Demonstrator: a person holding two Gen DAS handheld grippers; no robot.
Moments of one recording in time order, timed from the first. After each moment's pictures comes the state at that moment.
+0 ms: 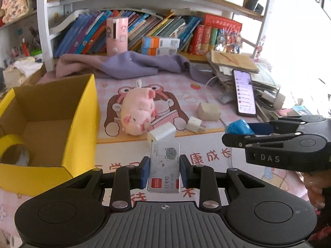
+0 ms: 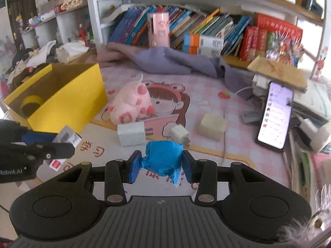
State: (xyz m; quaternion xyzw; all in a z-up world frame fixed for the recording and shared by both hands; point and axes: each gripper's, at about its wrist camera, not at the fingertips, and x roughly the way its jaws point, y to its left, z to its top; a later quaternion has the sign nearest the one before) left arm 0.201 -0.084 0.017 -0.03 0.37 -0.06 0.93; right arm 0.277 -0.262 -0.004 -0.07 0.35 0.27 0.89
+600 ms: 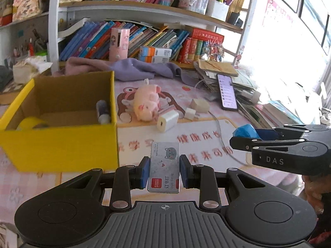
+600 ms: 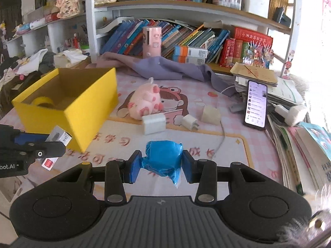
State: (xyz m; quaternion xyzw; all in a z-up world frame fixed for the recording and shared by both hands) left arm 0.095 -0.013 0.020 -0.05 0.34 -0.12 0.93; right arm 0.143 -0.214 0.014 -0.07 0.32 0.18 0.93
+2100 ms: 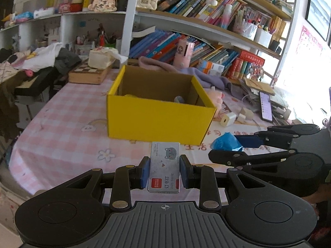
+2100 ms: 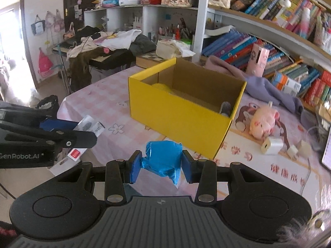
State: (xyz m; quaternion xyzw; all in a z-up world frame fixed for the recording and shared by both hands) left arm -0.001 0.126 0.030 -0.10 0.32 -0.02 0.94; right arm 0.053 -0.028 0.023 -0.16 0.30 0.36 0.87
